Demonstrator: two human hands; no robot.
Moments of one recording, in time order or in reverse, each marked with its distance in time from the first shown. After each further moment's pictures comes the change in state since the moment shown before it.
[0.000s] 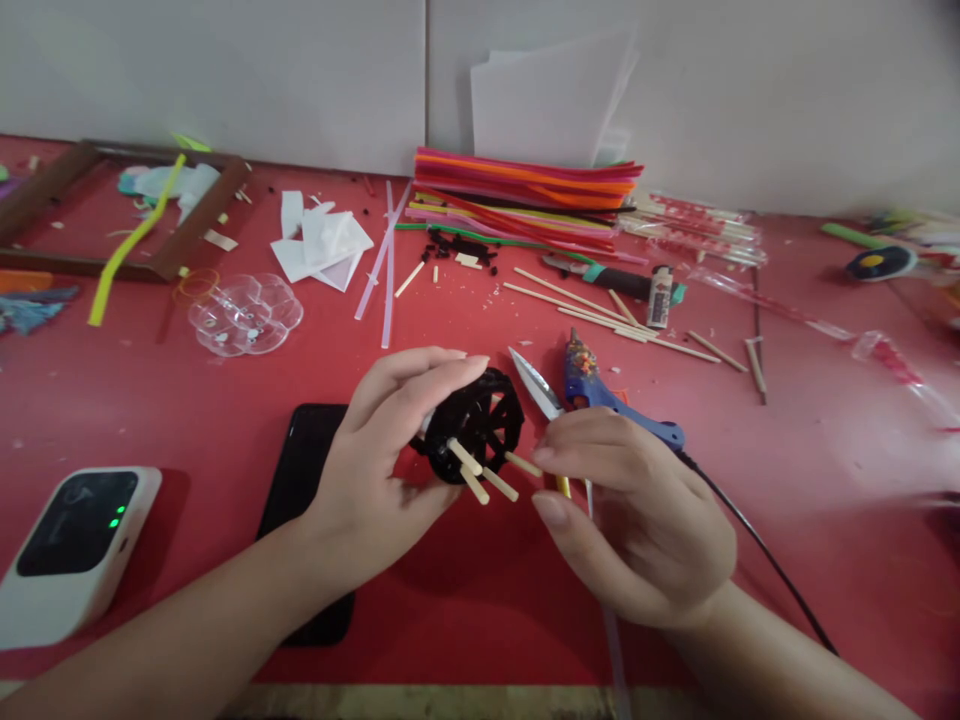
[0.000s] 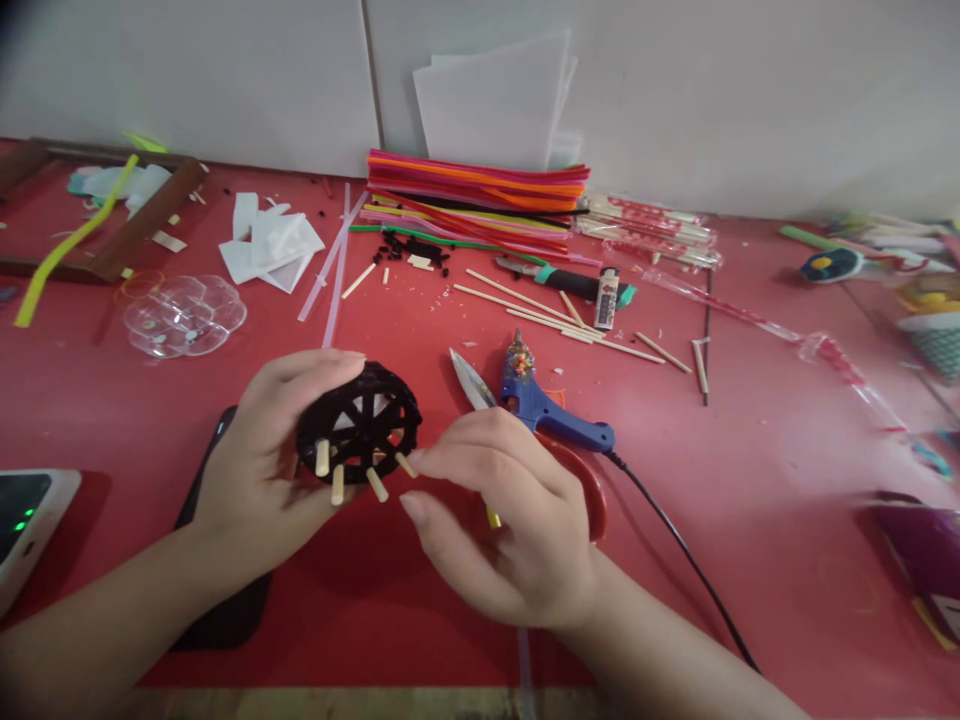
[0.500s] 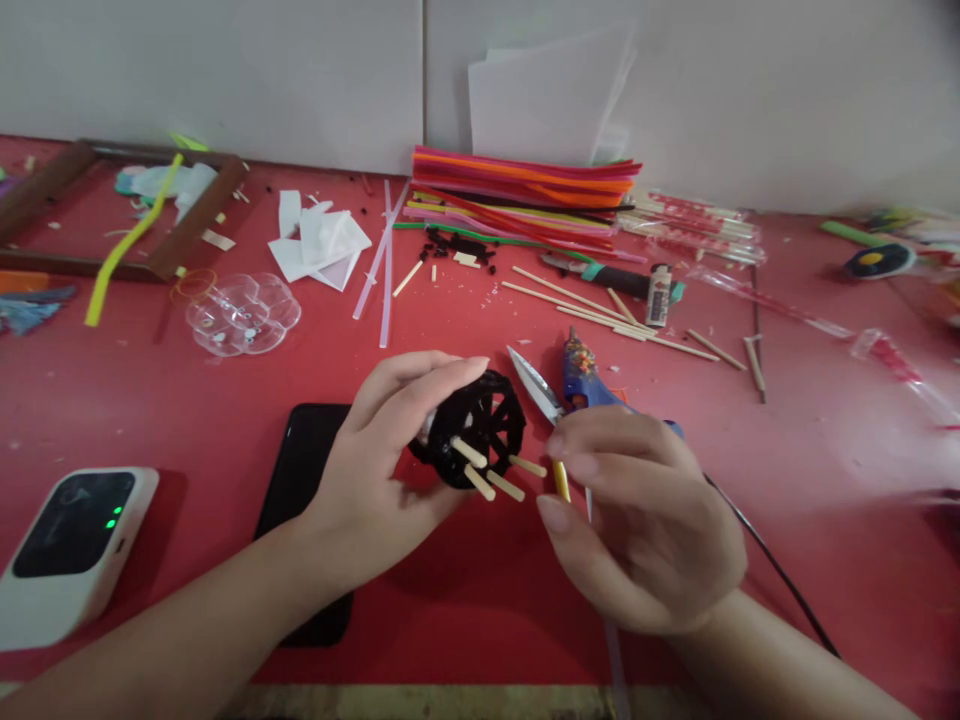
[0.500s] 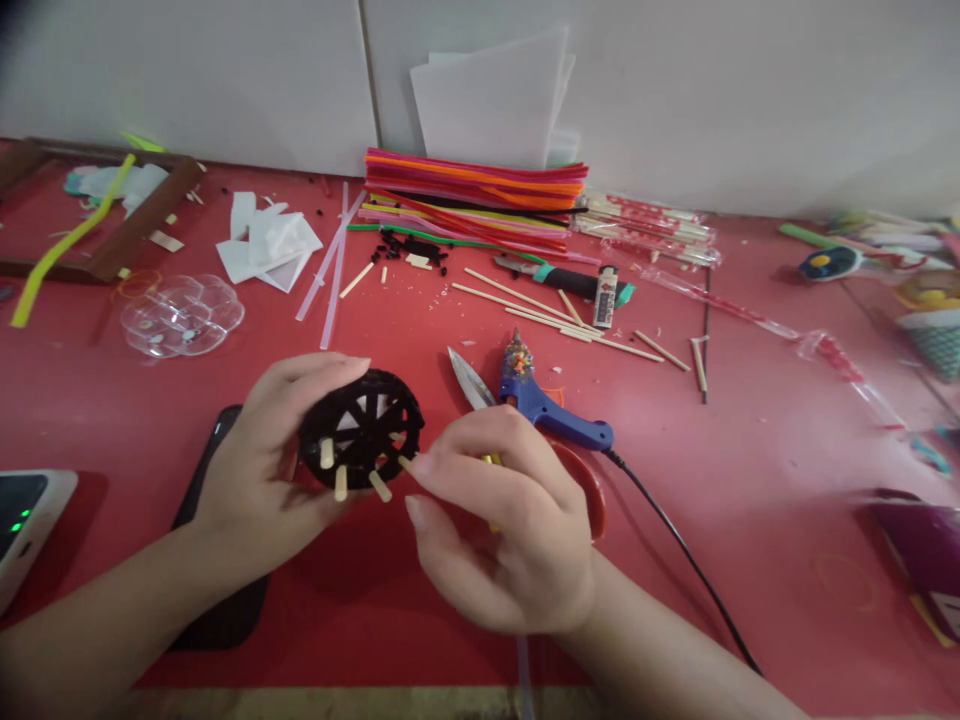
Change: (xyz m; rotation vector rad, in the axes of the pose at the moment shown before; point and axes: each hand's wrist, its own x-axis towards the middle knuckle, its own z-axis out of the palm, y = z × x) left_hand -0.001 -0.001 0.003 0.037 -0.022 -0.025; right_hand -0.003 0.001 0.004 -0.051 0.096 -0.078
